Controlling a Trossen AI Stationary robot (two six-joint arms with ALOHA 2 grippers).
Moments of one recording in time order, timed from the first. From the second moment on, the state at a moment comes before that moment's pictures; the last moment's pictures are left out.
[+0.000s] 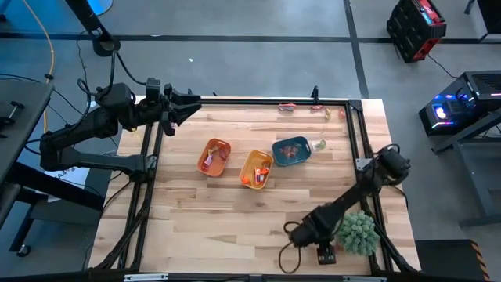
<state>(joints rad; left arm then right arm) 0.24 0.85 1.14 -0.23 -0.04 -0.41 0.65 1.90 1.14 -0.80 -0.61 0.63</state>
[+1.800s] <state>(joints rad) 0.23 0.85 1.14 -0.24 -0.04 -0.42 0.79 1.98 1.11 -0.85 -0.55 0.54</state>
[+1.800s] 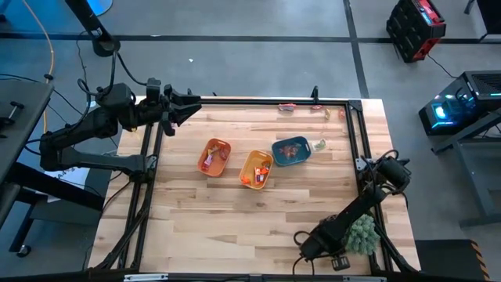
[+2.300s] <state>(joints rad) 0.23 0.85 1.14 -0.24 -0.04 -0.42 0.64 1.97 1.37 -1.08 0.01 0.15</state>
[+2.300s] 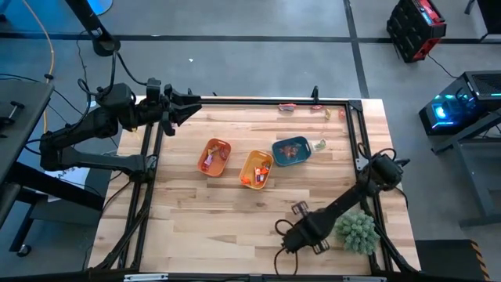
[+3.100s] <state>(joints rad) 0.23 0.82 1.14 -0.23 0.00 -0.44 -0.03 1.98 1.71 -0.34 0.10 -0.08</state>
